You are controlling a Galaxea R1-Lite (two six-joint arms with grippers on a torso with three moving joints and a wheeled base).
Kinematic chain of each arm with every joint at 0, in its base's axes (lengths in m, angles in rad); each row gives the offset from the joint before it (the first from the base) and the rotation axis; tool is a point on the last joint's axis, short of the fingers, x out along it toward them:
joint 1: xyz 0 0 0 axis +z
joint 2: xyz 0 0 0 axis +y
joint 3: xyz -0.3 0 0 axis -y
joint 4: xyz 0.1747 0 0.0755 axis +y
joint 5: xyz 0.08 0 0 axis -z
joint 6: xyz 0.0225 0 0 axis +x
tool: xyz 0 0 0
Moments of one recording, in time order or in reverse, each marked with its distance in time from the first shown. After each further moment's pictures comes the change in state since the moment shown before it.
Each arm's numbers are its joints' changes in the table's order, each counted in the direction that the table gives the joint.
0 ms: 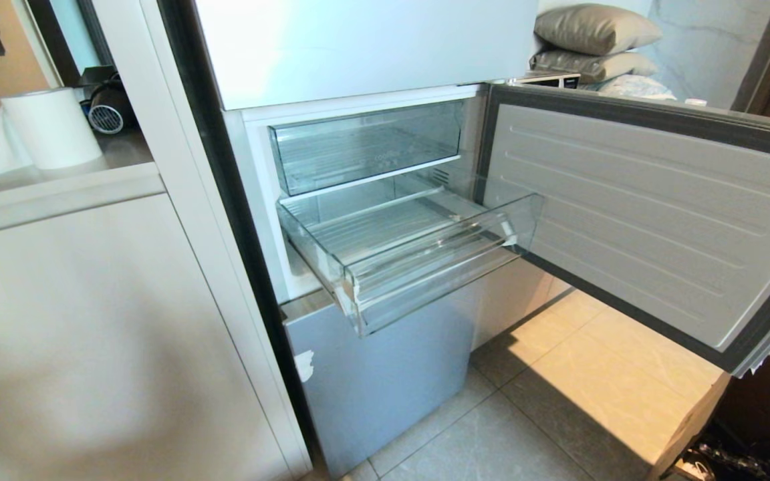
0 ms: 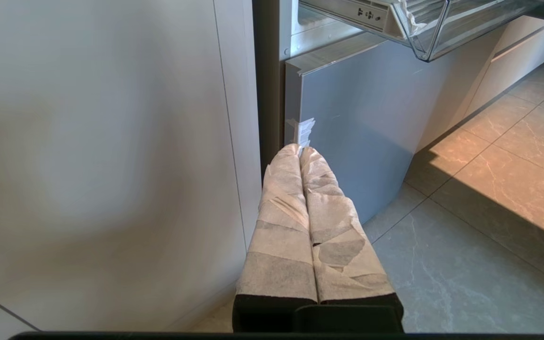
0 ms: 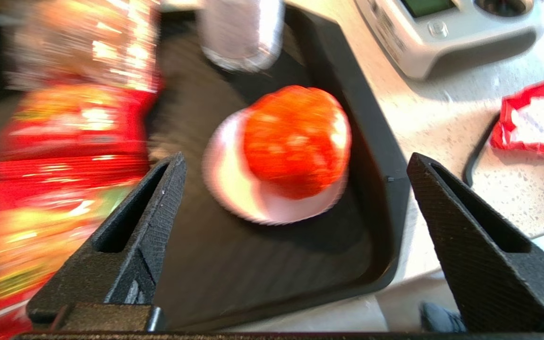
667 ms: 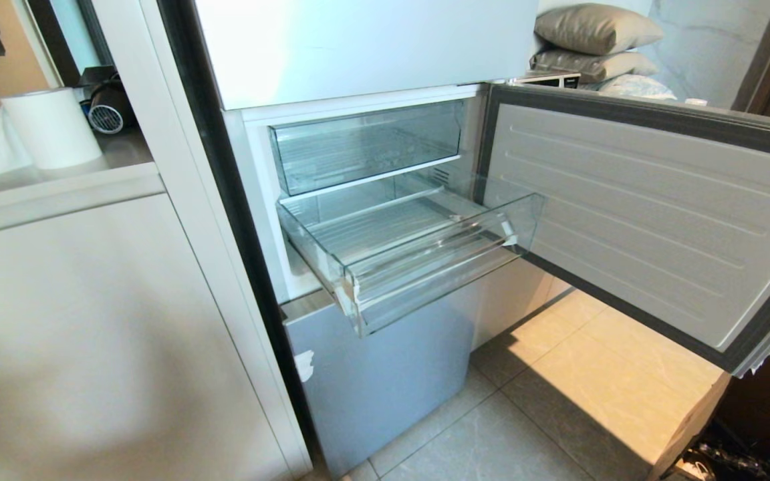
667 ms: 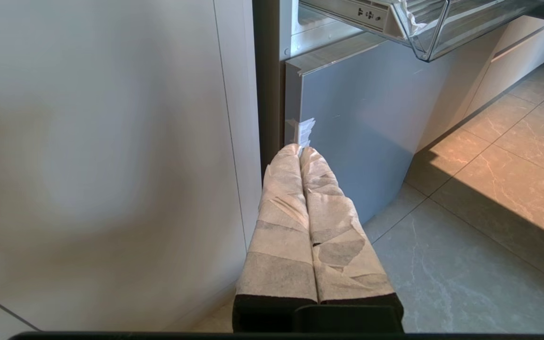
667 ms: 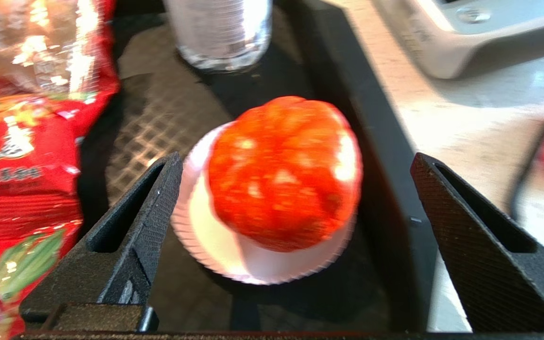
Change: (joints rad) left arm 0.000 0.000 0.000 0.000 0.000 0.000; right arm -0.032 0.189 0.162 -0.005 -0.047 0.007
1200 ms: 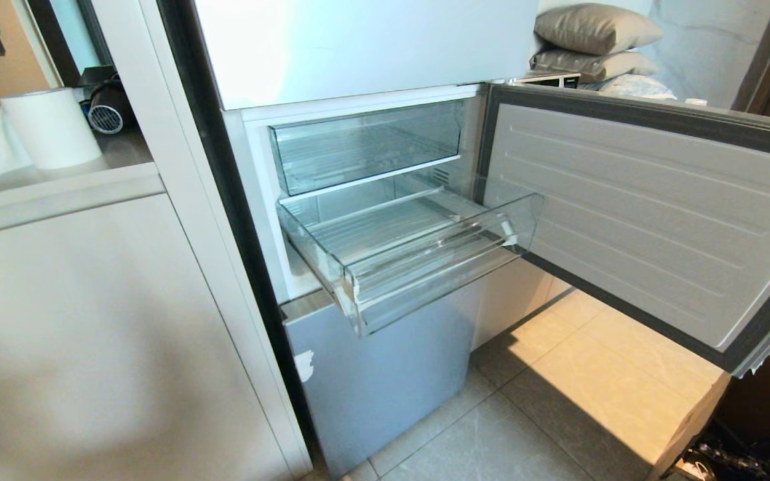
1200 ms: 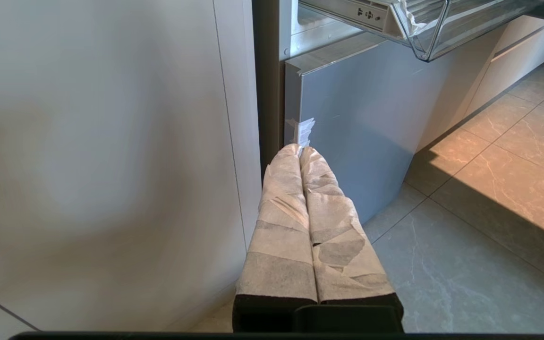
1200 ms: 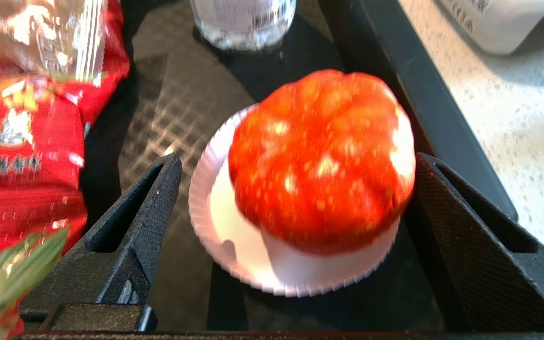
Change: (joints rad) left arm 0.000 0.000 0.000 0.000 0.000 0.000; right arm 0.018 0.060 0.016 -0.025 -0.020 0.041
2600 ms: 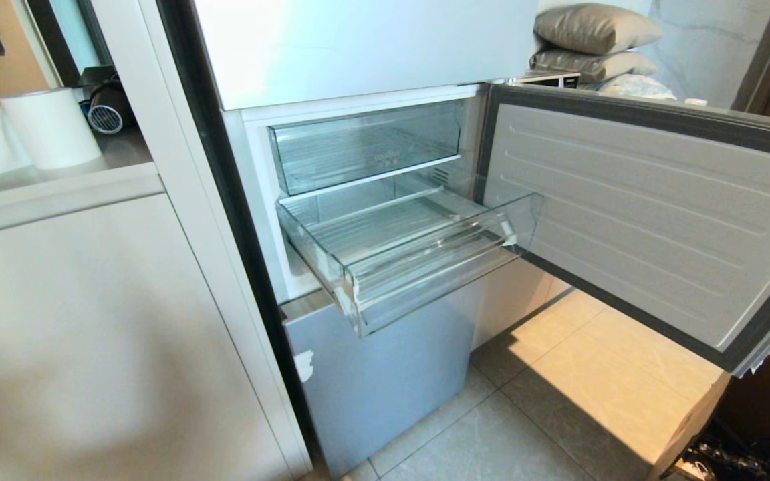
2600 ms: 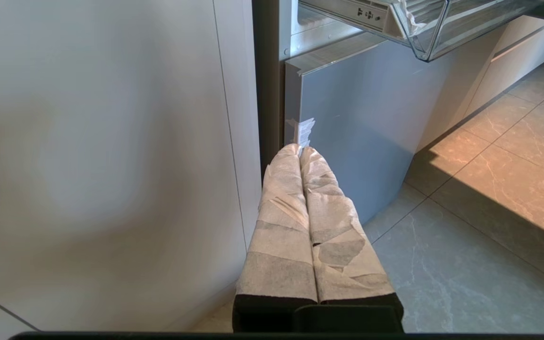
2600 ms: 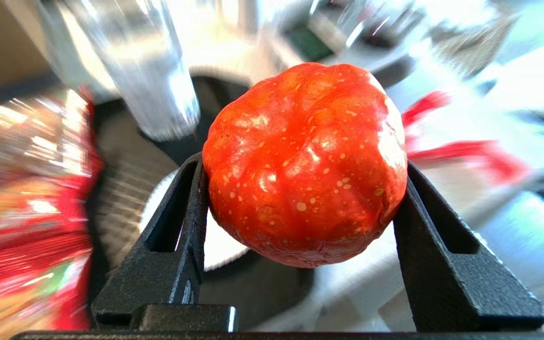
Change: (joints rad) left arm 0.000 0.000 0.000 0.000 0.000 0.000; right arm -0.091 -0.345 -0.217 -0.035 0.115 0.057
